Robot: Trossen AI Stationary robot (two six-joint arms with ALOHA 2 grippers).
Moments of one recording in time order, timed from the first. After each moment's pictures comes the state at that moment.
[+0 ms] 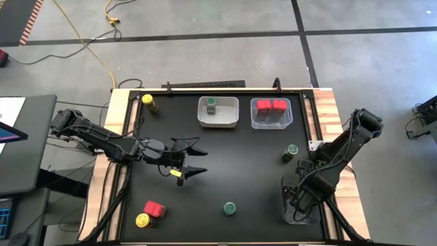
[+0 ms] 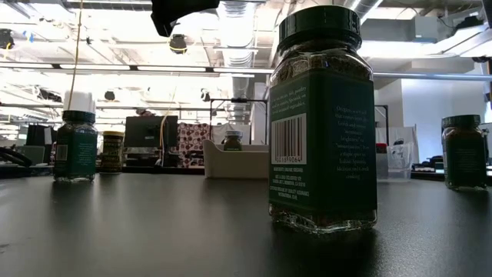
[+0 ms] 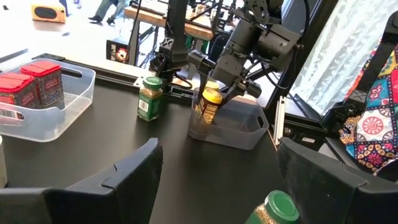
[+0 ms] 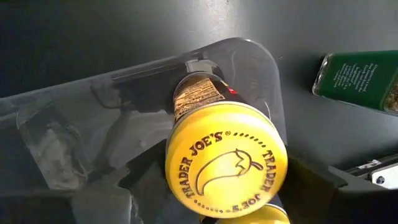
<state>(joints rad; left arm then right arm) -0.30 1.18 0.75 0.33 -0.27 -0.31 0.86 1.41 1.00 -1.24 0.16 1.07</state>
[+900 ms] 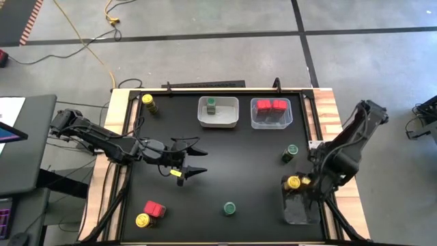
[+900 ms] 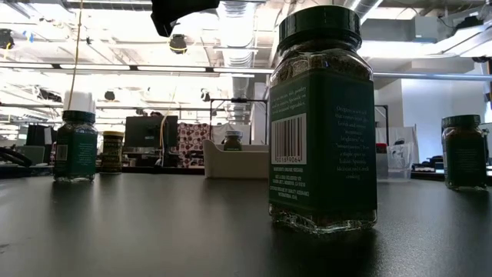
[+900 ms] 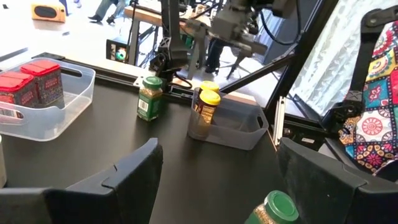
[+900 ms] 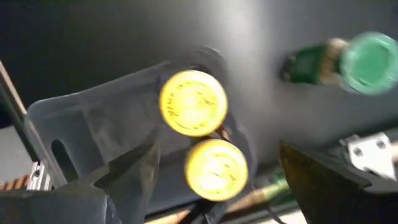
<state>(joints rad) -0.30 1.18 0.75 0.33 -0.27 -0.31 0.86 1.19 1.14 -1.44 0.16 1.16</state>
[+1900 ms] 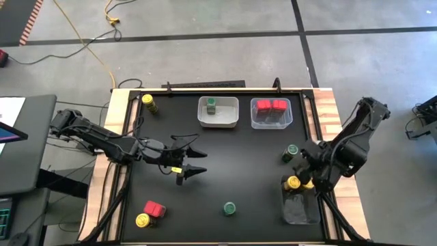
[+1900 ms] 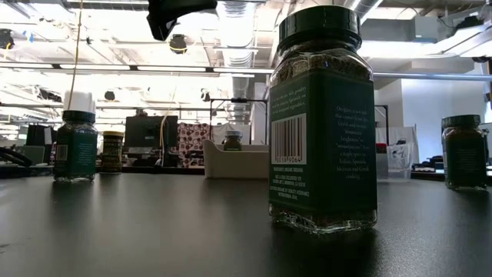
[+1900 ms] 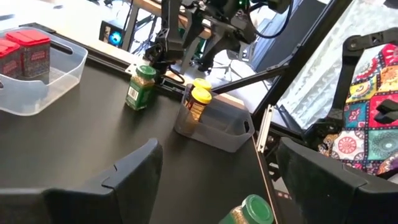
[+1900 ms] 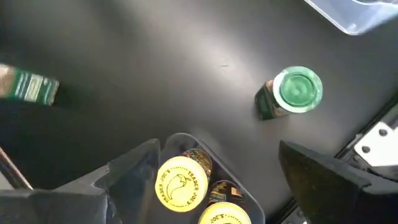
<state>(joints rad) -0.30 1.17 0.75 0.32 -0.25 -0.47 0.86 1.09 1.14 -1.51 0.44 1.63</state>
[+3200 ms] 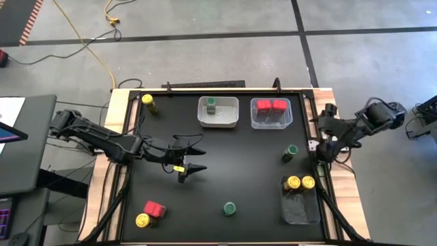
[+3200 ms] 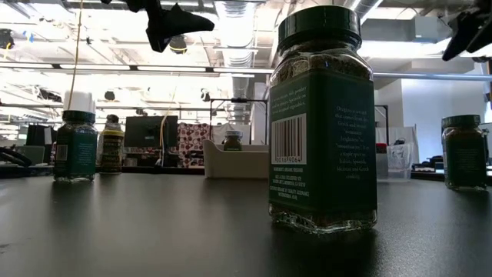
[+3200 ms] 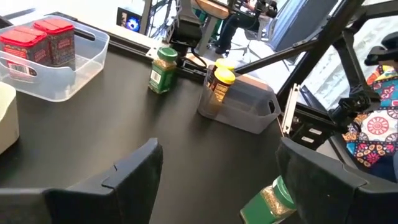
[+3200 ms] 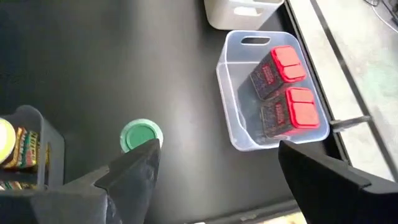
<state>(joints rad) -0.27 1.17 0.75 0.21 -0.25 -0.42 0.43 0.51 1.02 -1.54 0.54 0.36</state>
